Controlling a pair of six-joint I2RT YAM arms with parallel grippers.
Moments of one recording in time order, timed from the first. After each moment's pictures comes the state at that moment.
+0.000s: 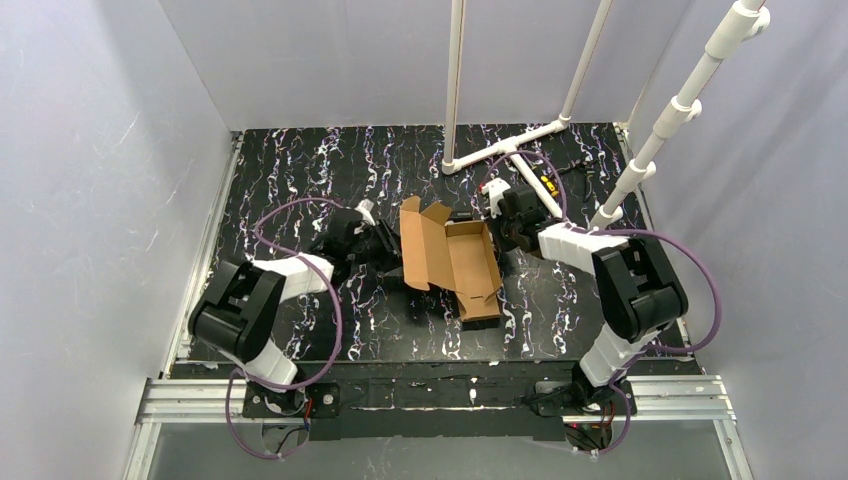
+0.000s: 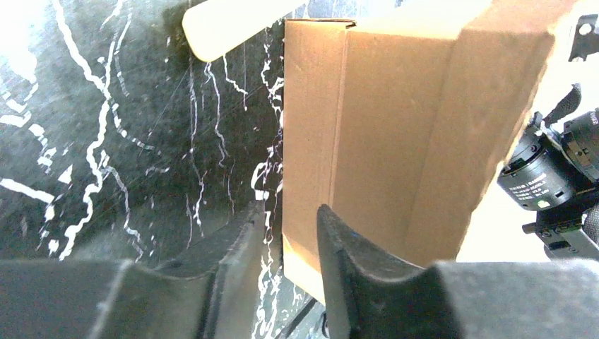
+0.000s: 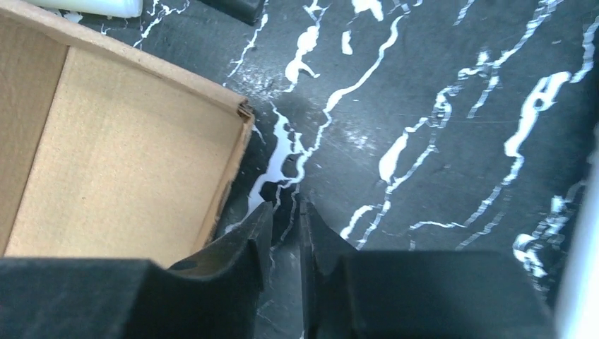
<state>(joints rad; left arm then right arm) -0.44 1.61 0.68 0.34 0.46 -1.02 0.43 1.70 0.91 -0.03 -0.04 -0.12</state>
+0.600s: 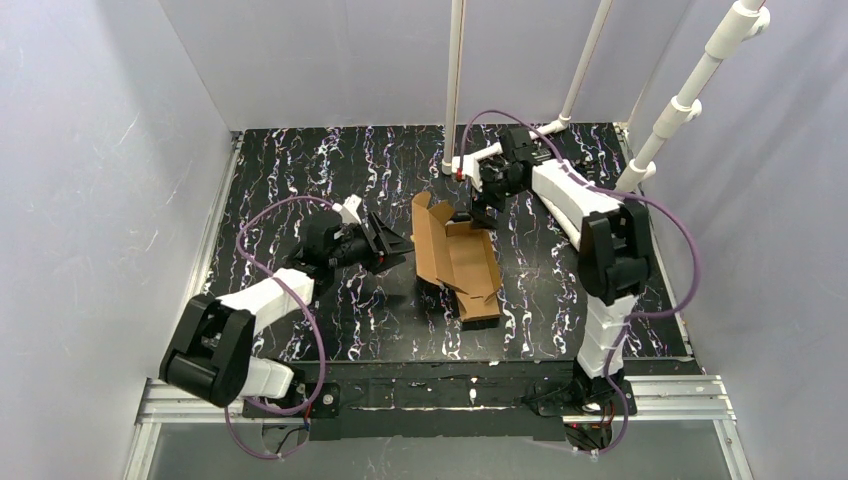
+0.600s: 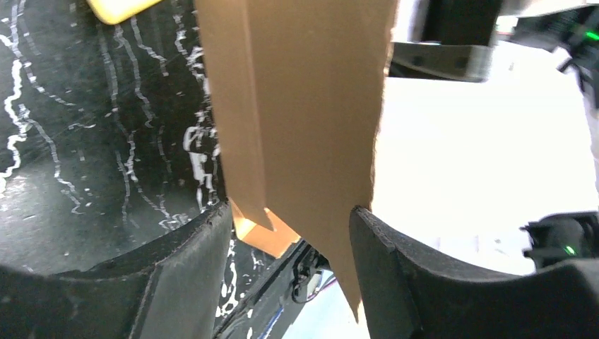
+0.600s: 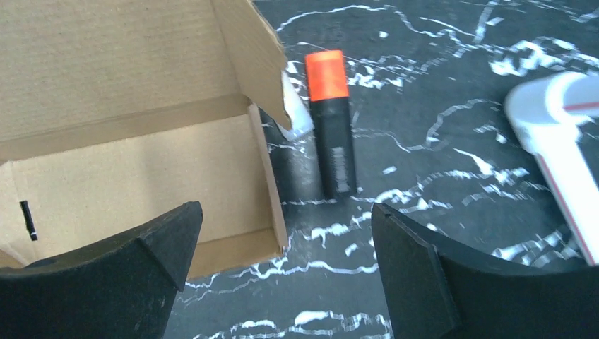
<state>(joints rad) -0.38 1.37 0.58 0.33 0.58 -1.05 0.35 1.91 1.56 -0.67 -0.67 -0.98</state>
